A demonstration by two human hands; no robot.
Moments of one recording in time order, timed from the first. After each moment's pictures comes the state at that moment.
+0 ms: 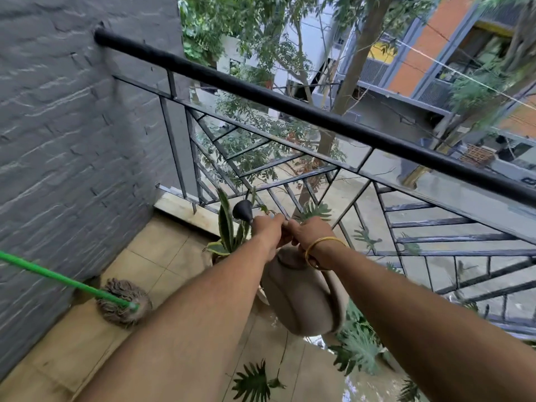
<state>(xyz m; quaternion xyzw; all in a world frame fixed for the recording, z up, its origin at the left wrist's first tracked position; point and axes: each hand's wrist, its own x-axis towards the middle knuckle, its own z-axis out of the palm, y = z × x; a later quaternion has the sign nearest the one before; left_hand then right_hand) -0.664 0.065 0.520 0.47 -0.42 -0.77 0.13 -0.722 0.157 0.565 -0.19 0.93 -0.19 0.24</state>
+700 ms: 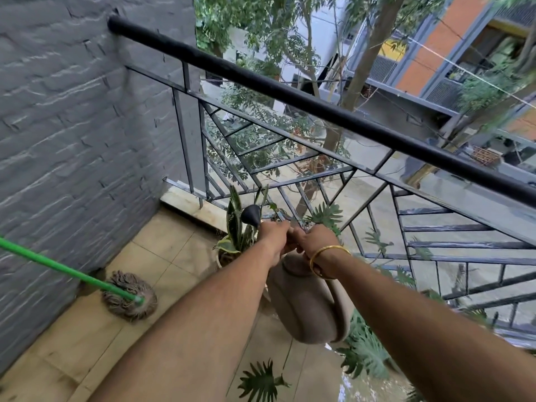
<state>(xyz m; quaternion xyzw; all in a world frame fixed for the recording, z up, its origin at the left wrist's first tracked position) -0.650 0.043 0.492 0.46 -0.40 -0.79 0.09 -0.701 0.133 0.549 -0.17 0.94 -0.14 0.25</state>
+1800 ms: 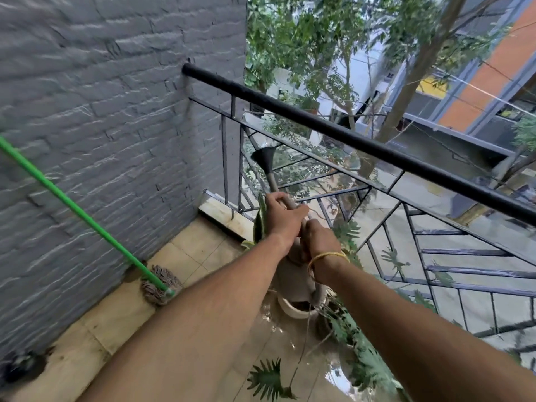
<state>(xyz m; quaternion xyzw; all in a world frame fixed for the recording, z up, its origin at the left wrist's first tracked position) -0.579 0.080 0.609 0.46 -0.54 -0.63 0.32 -0.608 0.169 0.632 -0.13 0.86 -0.41 0.27</state>
